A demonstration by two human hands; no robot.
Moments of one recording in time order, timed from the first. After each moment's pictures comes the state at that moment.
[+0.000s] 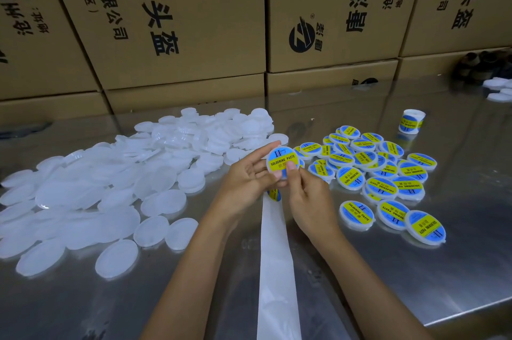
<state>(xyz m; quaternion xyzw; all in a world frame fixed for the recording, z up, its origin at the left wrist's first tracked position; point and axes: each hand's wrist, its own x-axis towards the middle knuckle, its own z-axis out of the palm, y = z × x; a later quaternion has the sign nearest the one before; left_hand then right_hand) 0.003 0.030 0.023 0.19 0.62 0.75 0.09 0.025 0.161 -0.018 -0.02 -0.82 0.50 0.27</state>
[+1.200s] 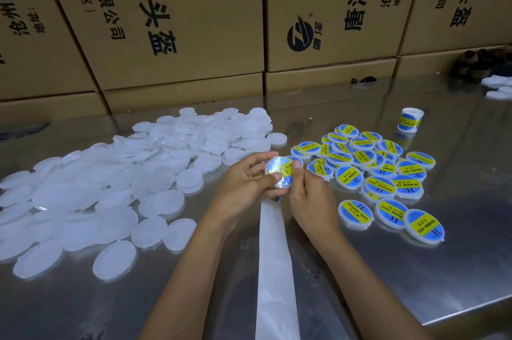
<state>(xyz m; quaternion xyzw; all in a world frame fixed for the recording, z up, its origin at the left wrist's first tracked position) 0.004 0.032 0.022 0.13 0.63 0.76 0.10 0.022 0.164 -0.018 -0.07 -0.85 0.45 0.28</state>
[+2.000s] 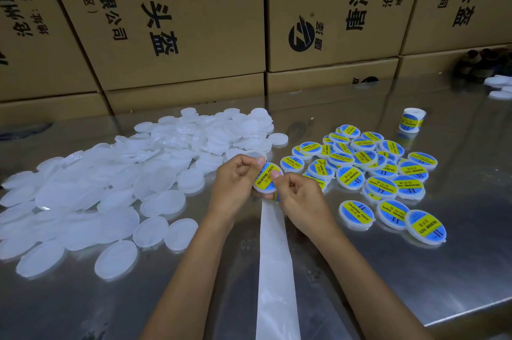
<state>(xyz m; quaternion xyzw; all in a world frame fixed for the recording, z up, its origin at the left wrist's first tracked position) -0.009 0.024 0.009 0.06 0.70 0.71 -0.02 0.026 0.155 -0.010 0.01 -0.79 0.59 0.17</state>
